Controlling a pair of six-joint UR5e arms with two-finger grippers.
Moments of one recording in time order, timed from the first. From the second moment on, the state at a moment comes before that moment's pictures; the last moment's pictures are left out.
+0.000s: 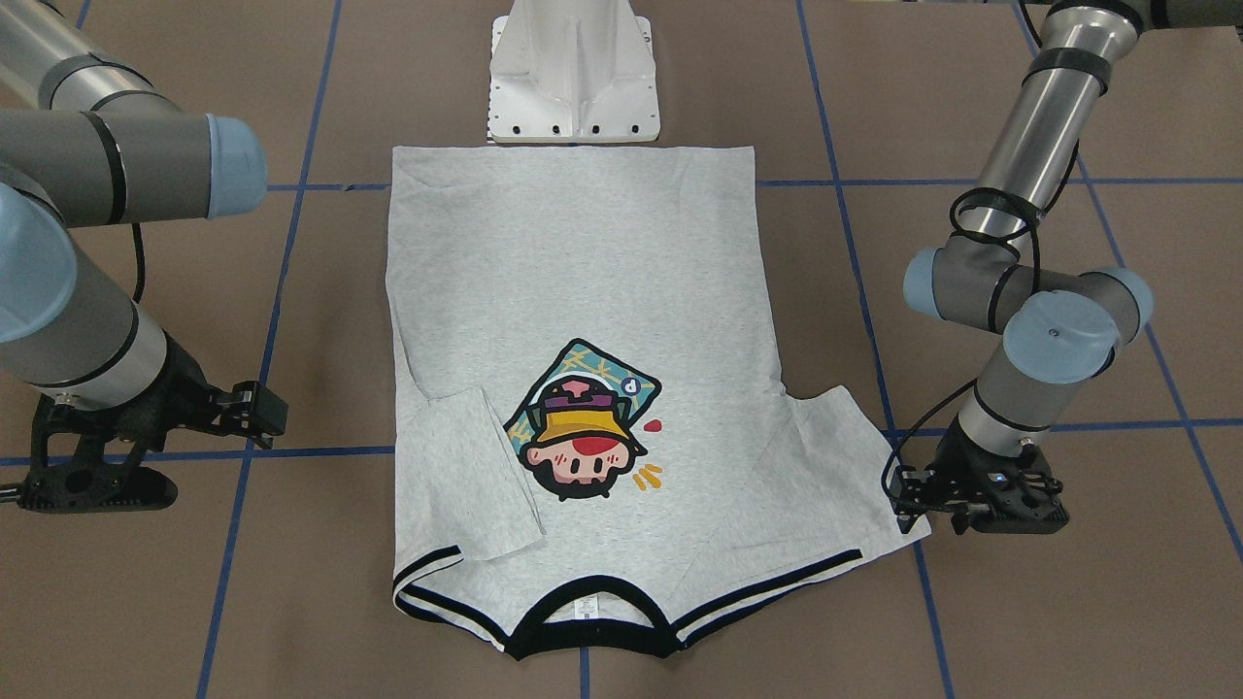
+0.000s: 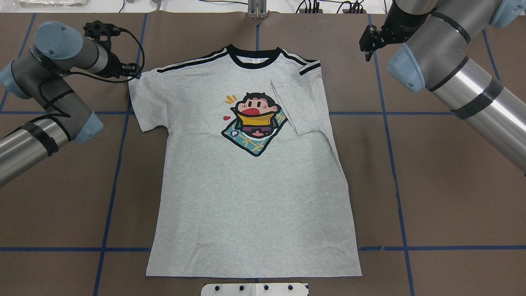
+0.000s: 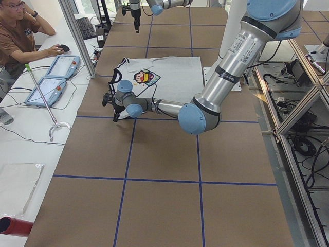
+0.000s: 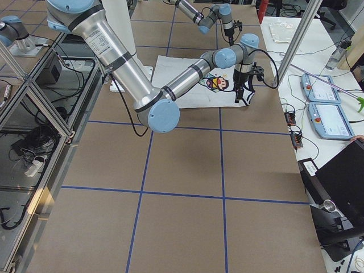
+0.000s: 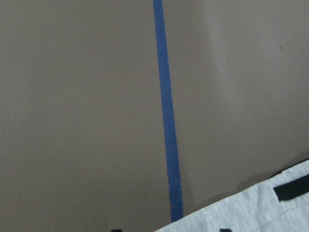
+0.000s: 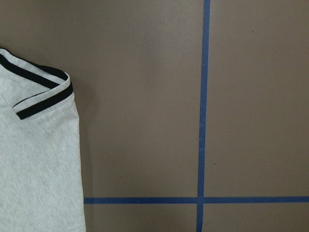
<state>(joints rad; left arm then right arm) -0.93 -2.15 -1.06 -2.35 -1.90 -0.89 1.04 -0.88 1.53 -1.80 2.15 0.65</state>
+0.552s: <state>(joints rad) -0.93 -2.15 -1.05 -2.35 -1.91 -0.89 1.04 -0.88 1.53 -1.80 2.15 0.65</state>
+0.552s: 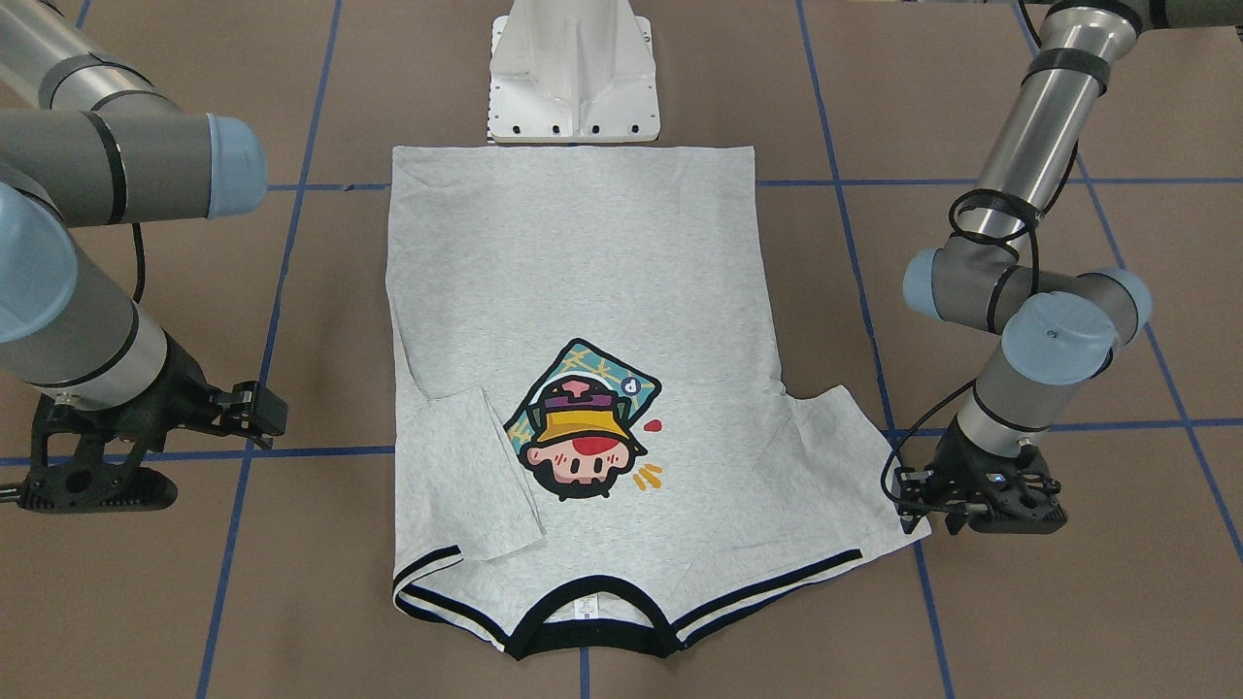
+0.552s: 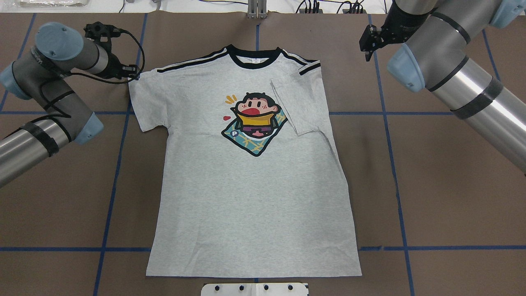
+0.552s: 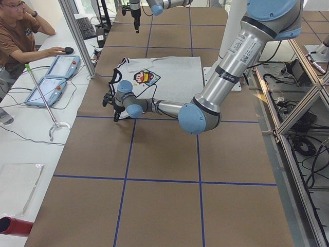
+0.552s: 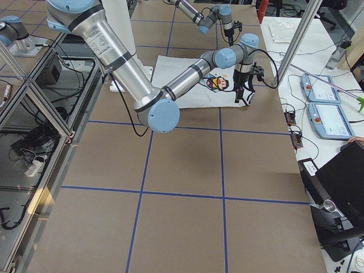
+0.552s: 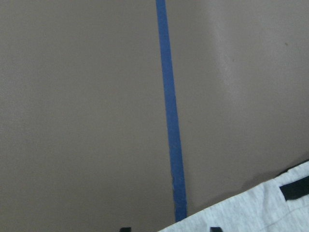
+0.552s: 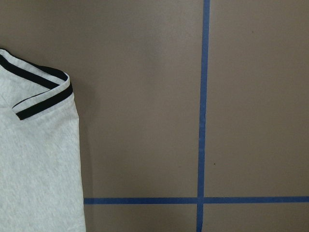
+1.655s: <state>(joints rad) -0.92 -2.17 -1.04 -2.35 -1.91 -0.89 1.04 -0.88 1.53 -1.80 2.15 0.65</state>
